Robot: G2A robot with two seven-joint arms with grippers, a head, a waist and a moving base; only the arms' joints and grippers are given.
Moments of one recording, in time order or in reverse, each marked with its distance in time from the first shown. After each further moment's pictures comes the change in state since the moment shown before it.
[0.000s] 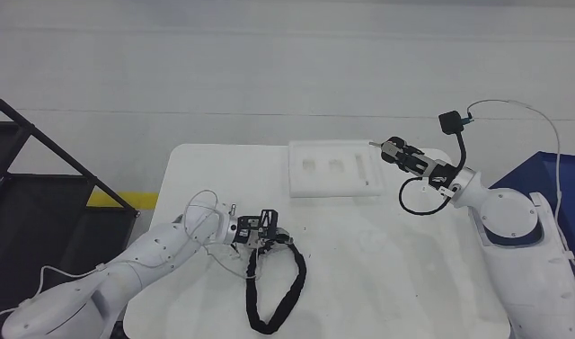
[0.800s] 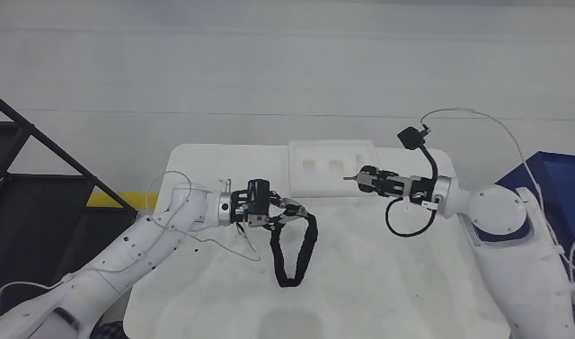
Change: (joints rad) left arm 0.099 0.117 -0.301 -0.409 -0.148 -0.022 -0.056; right arm 0.027 0.012 -0.089 -0.083 0.066 0.092 0.319
